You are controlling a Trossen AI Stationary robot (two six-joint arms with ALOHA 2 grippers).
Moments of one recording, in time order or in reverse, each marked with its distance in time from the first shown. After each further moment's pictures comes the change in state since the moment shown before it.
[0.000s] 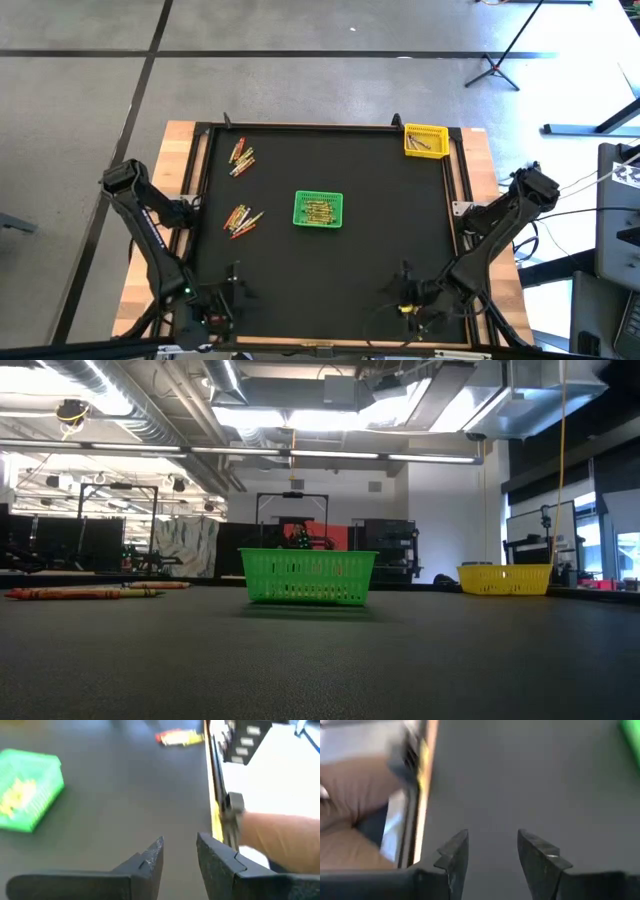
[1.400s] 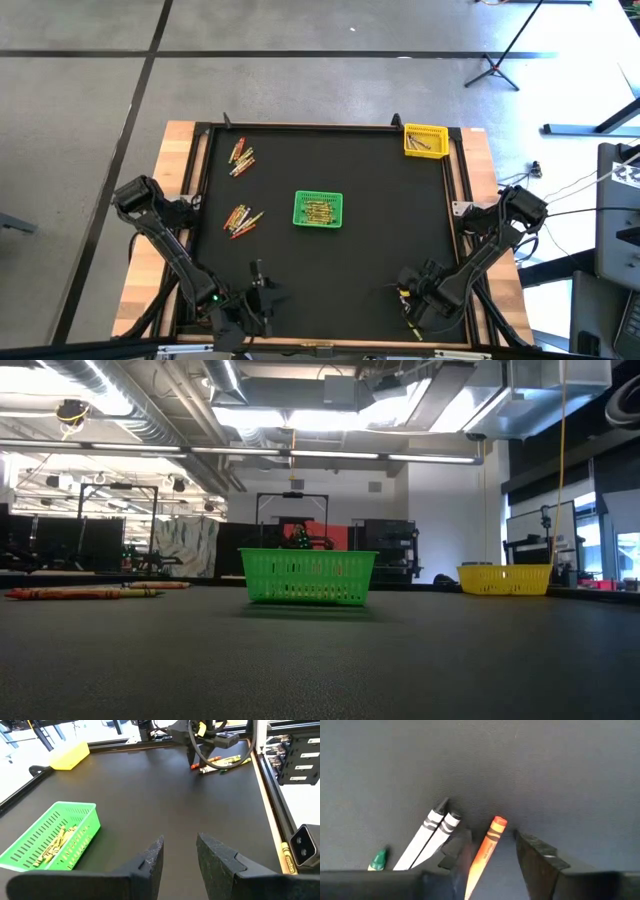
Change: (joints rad) left arm 0.120 0.195 0.000 0.267 -0.197 0.274; right arm 0.023 0.222 -0.027 -0.385 -0.332 0.656
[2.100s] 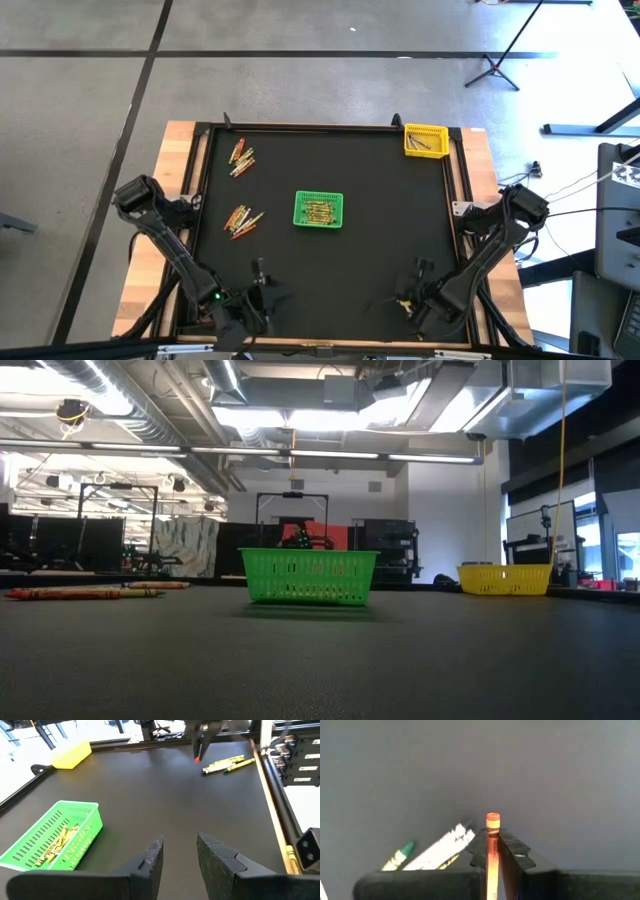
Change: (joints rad) left arm 0.017 0.000 0.000 0.003 0.006 0.000; right arm 0.000 -0.026 0.136 -0.117 0.142 -0.334
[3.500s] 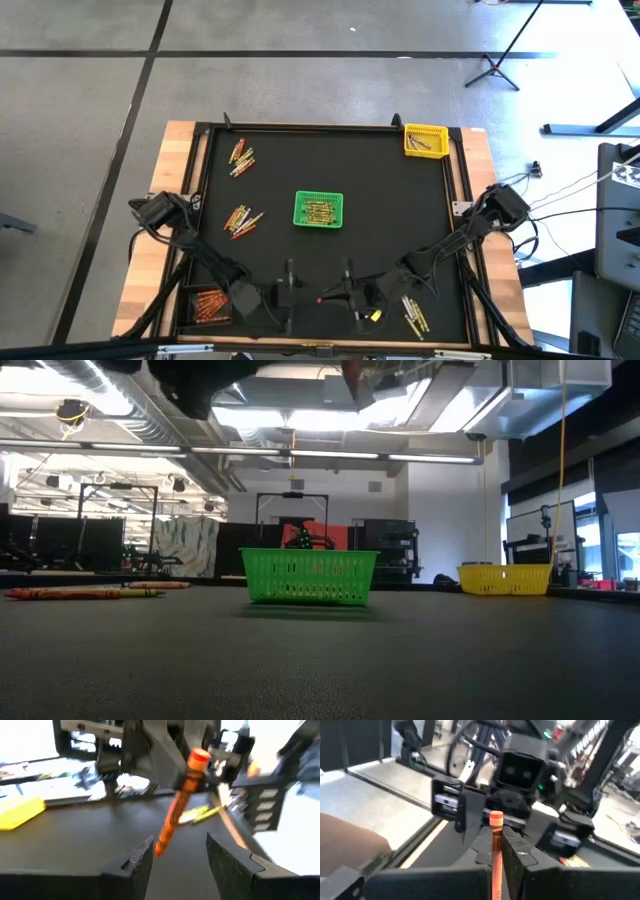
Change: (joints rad) left arm 0.151 0.229 -0.234 1.182 0.246 0.608; right arm -0.295 0.099 -0.137 1.633 0.098 -1.390
